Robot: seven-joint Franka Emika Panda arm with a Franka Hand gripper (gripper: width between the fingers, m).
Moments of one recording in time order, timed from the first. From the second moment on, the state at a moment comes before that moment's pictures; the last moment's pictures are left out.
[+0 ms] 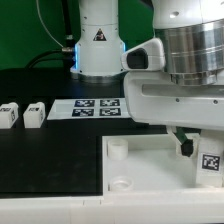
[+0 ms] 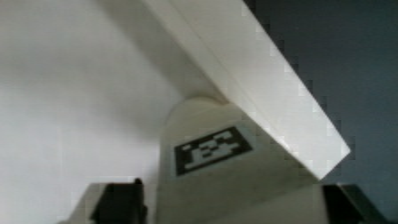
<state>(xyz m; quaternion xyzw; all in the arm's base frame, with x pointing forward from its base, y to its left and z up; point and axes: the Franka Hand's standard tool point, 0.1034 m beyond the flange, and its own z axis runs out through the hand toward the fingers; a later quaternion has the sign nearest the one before) 0.637 0.113 0.062 -0.92 0.39 0.00 0.09</state>
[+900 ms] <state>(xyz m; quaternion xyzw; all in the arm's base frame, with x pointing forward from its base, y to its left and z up) 0.638 0.111 0.060 -0.61 0.78 0.07 0.12</state>
